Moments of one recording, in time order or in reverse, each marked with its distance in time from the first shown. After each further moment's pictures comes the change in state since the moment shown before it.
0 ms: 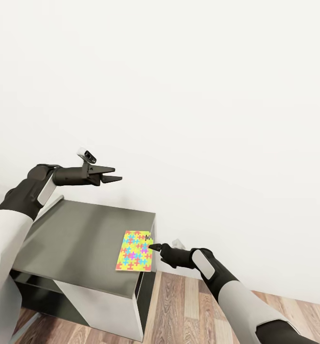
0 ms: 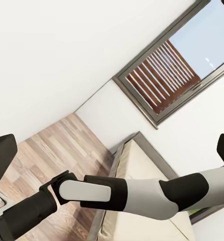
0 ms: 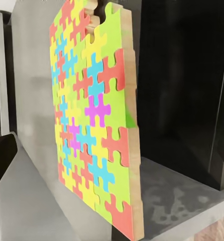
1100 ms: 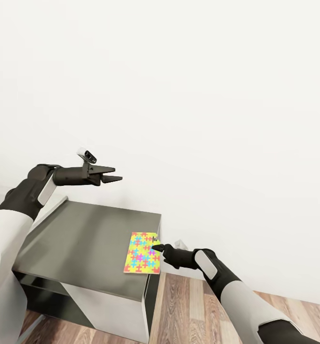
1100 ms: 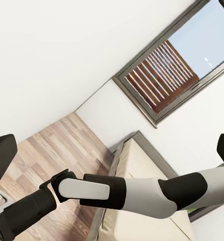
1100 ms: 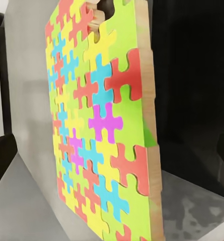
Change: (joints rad) left arm 0.000 -0.002 0.000 0.000 0.001 0.000 0.000; right arm 0.000 -0.017 -0.003 0.007 -0.004 0.004 -0.008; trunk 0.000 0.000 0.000
